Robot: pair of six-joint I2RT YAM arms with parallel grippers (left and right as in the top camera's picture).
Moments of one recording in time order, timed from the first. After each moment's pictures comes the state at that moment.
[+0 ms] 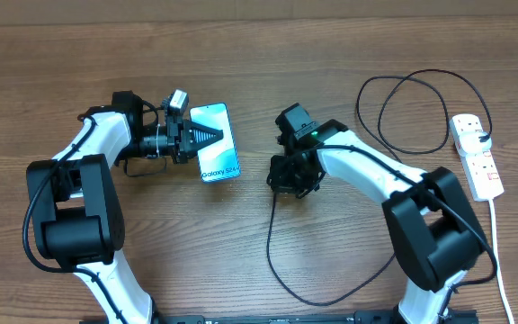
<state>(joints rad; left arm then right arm) 0.09 2.03 1.30 -0.95 1.49 0.13 0.54 1.92 1.27 -0.75 -0.41 0.52</state>
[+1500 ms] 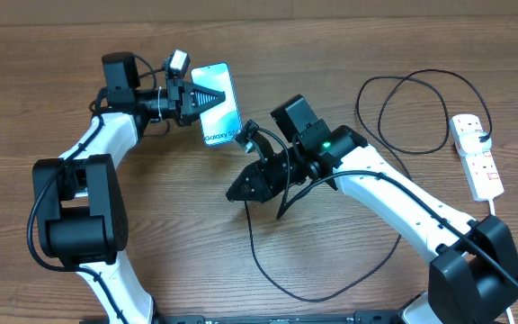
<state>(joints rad) 0.06 2.03 1.29 0.06 1.54 -0.73 0.61 1.70 1.27 -0.65 -0.91 0.21</state>
